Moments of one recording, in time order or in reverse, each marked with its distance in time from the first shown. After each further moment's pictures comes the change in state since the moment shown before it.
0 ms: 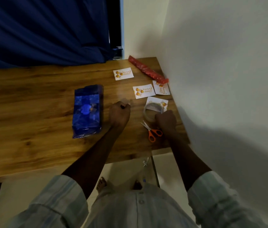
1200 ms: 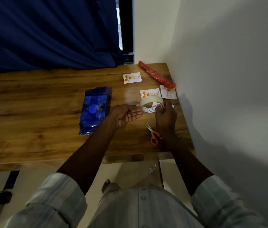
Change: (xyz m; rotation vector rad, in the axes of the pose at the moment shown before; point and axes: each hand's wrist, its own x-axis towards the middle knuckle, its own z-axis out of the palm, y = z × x) left_hand -0.002 0.024 -0.025 -0.873 -0.488 -0.494; right_hand -0.012 -0.014 0.003 0.227 0.235 -0.618
